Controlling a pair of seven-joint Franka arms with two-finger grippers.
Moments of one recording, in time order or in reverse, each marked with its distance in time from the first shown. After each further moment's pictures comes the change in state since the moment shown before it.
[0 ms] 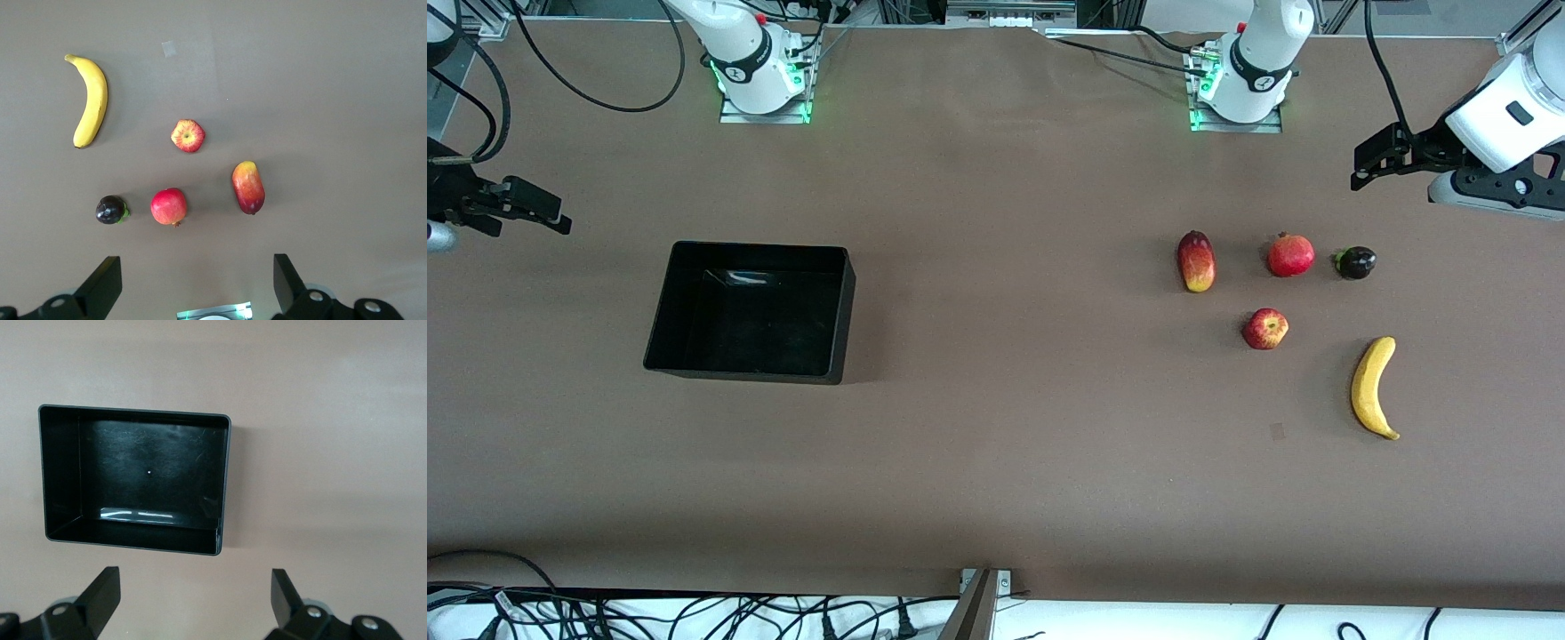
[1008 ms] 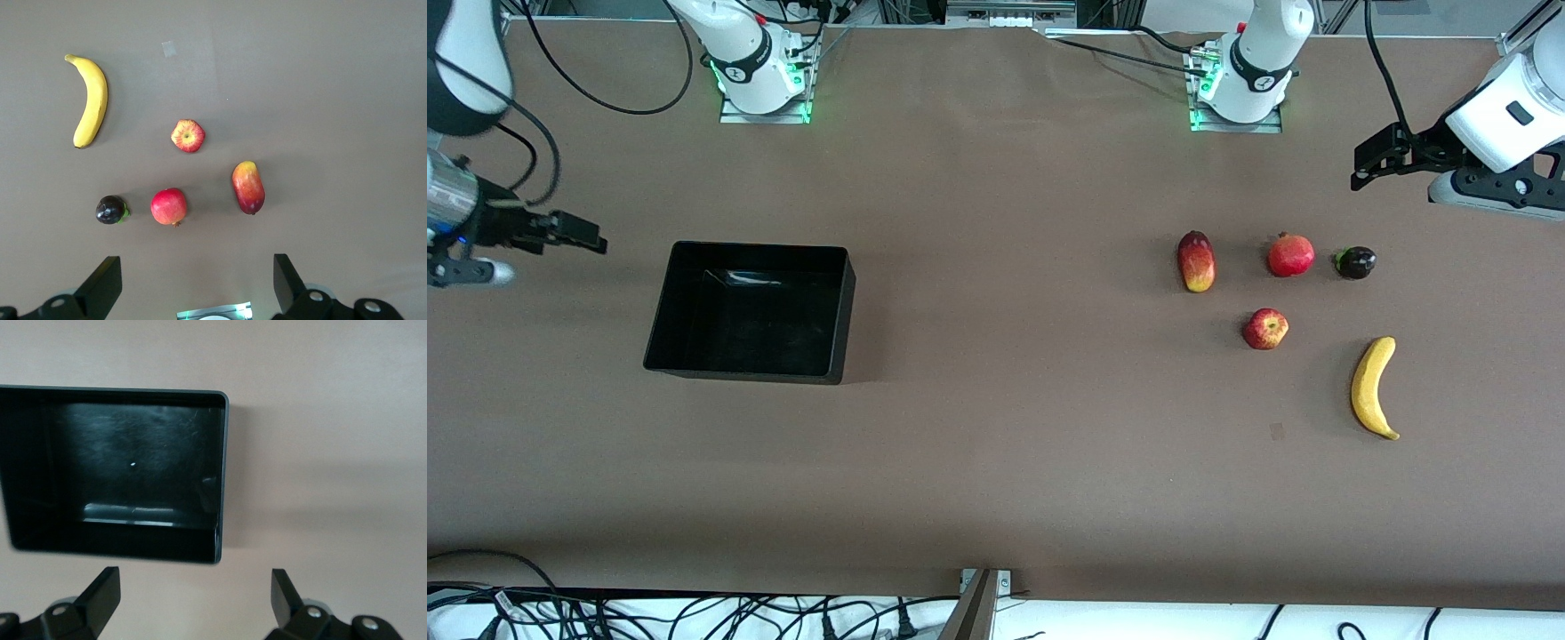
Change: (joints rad) left arm 0.000 0.000 0.000 0.000 0.000 0.000 0.000; right arm 0.001 0.095 0.000 -0.130 0.000 0.143 0.023
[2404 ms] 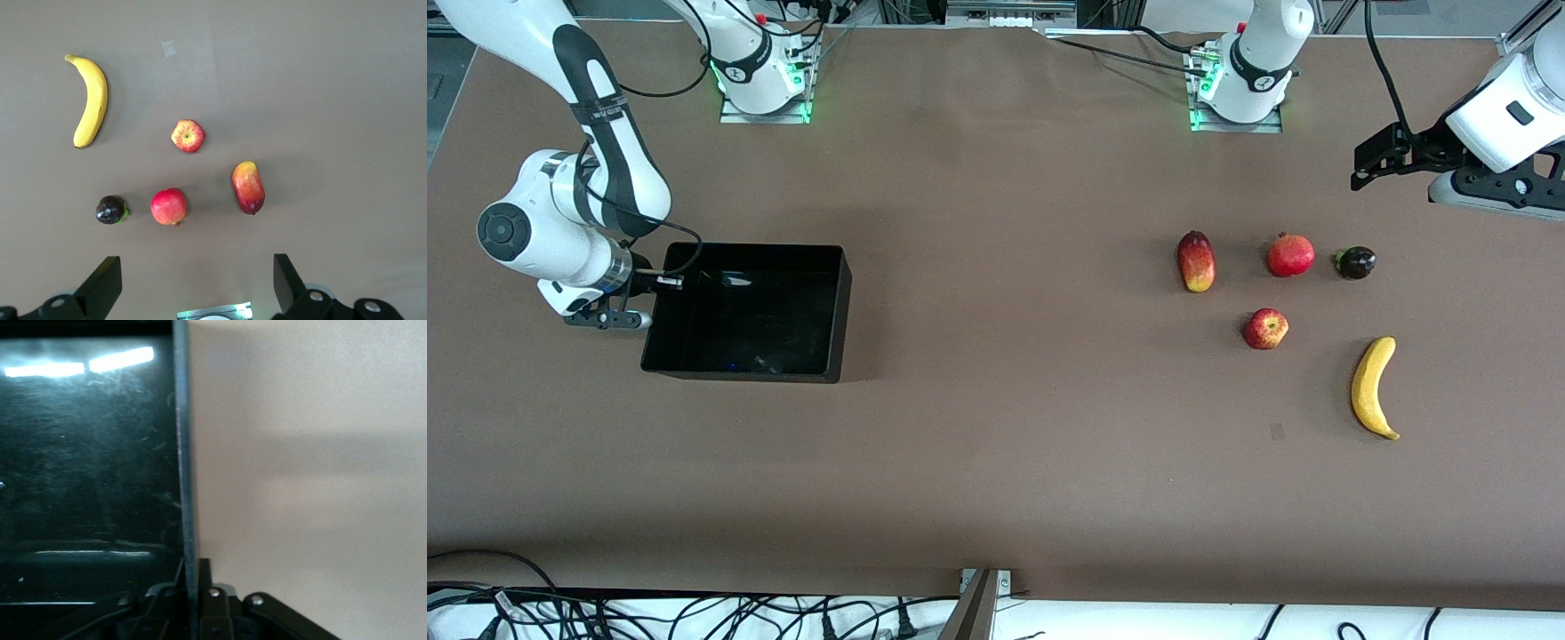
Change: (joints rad) left arm 0.000 0.000 0.000 0.000 0.000 0.000 0.000; right arm 0.000 0.222 -0.001 -0.312 0.000 0.490 0.007
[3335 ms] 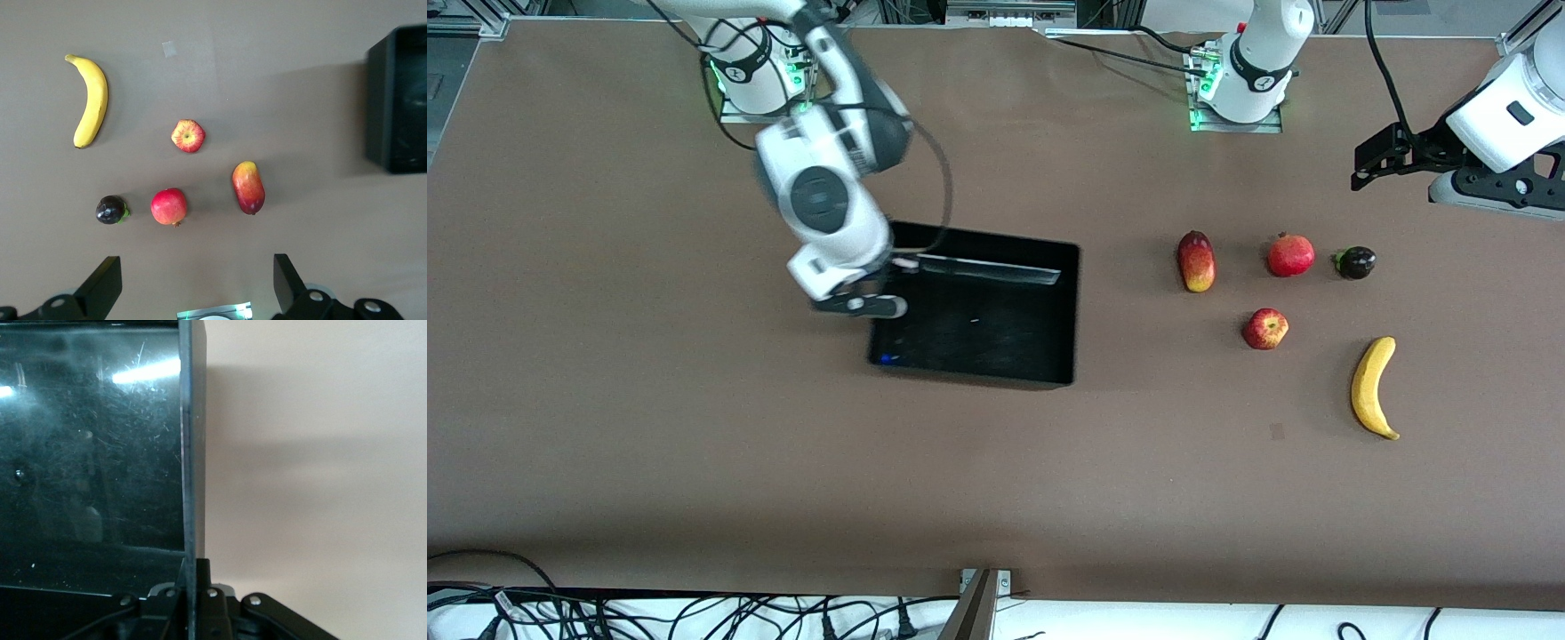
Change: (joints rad) left arm 0.000 0.000 0.000 0.000 0.000 0.000 0.000; right arm 0.657 0.151 0.105 0.516 0.048 -0.342 0.785
